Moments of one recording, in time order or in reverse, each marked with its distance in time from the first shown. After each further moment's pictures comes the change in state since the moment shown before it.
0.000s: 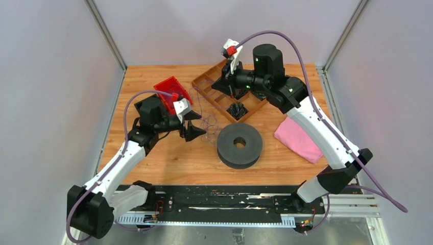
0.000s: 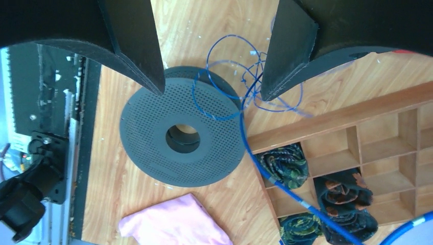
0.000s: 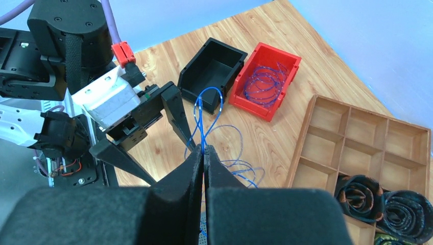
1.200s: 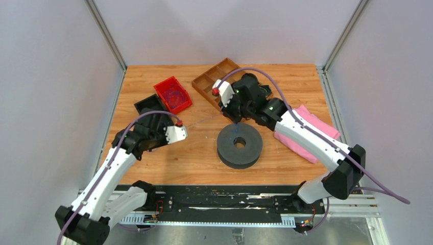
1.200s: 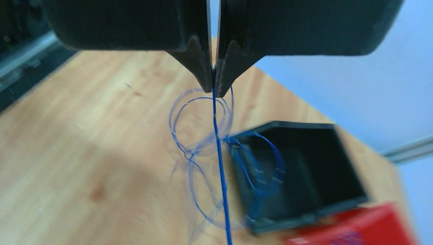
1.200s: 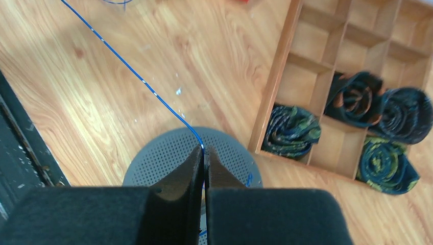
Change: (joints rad) left arm -0.031 -0.139 0.213 -0.928 -0.967 0.767; right arm 0.063 -0.065 -0.382 -0.018 0.319 -0.193
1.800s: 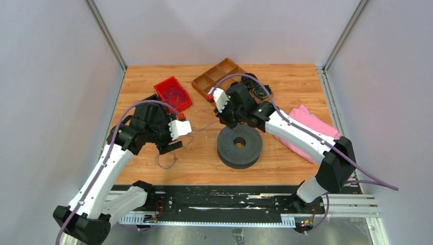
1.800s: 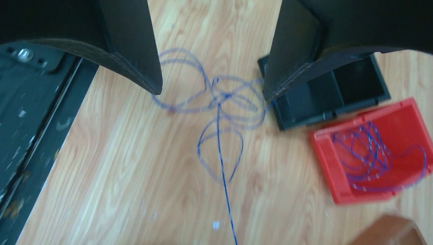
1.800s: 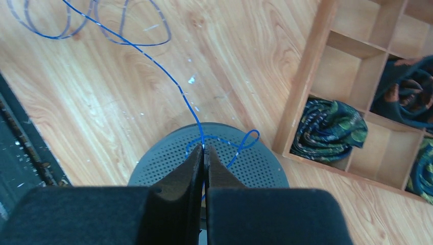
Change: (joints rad) left arm 0.000 0.066 0.080 -0.096 0.410 -0.032; right arm 0.029 0.089 -0.112 0.072 0.006 0.038
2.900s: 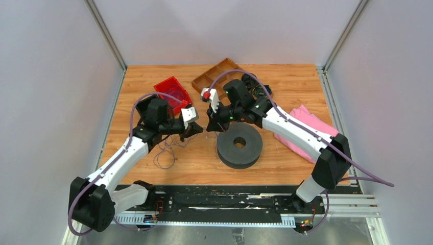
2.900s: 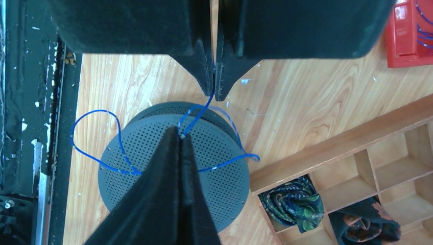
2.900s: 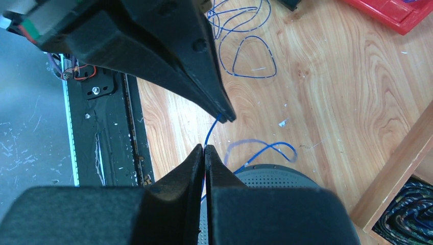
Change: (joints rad) left arm -0.002 0.165 -0.269 0.856 0.505 -0.464; right arm -0.001 0.047 0.080 0.002 -0.450 0.051
